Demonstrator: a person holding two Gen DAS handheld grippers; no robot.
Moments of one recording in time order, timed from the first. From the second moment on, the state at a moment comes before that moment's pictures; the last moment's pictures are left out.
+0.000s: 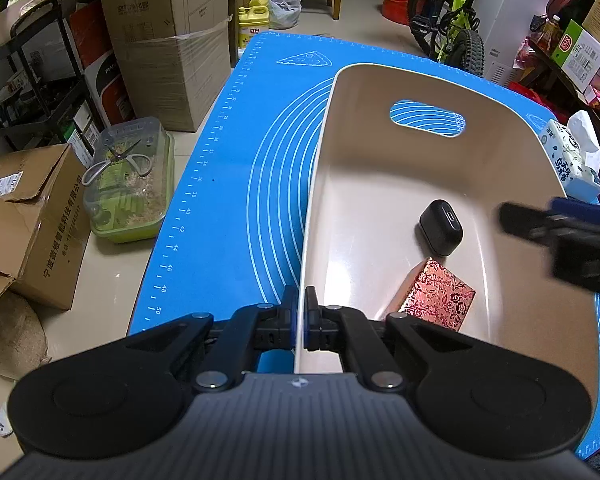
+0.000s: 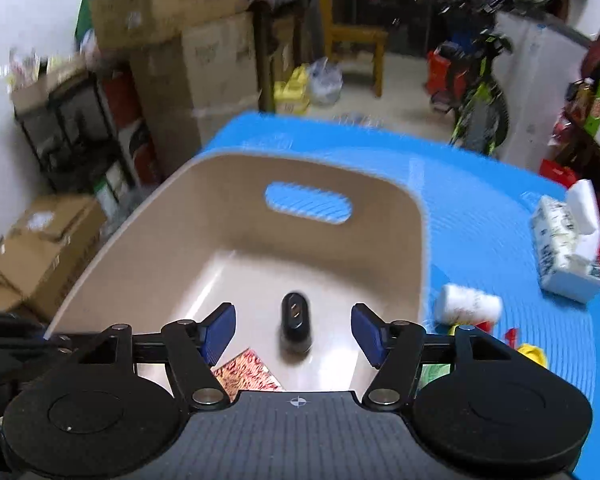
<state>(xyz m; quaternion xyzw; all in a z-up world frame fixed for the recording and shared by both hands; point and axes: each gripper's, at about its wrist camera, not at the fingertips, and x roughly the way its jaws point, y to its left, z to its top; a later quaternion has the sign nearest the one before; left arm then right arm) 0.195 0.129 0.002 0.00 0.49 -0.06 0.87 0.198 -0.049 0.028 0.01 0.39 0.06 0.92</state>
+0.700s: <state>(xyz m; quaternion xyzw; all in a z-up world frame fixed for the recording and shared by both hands) 0.195 0.129 0.002 0.00 0.49 -0.05 0.87 0.117 -0.164 -0.004 0.03 0.45 -0.04 0.89</state>
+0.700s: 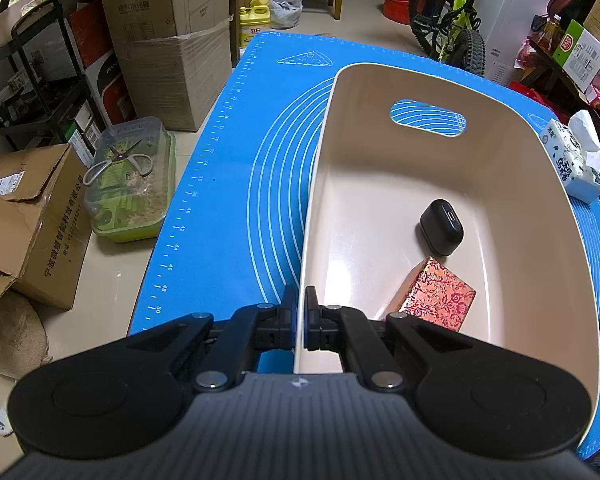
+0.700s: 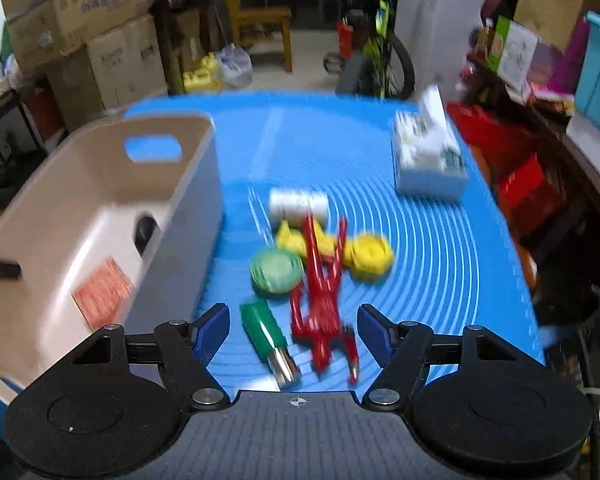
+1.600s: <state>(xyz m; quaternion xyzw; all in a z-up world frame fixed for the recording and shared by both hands) 0.196 0.128 0.004 -0.01 0.49 -0.05 0.87 0.124 -0.140 -0.065 0.00 0.54 0.01 0.84</state>
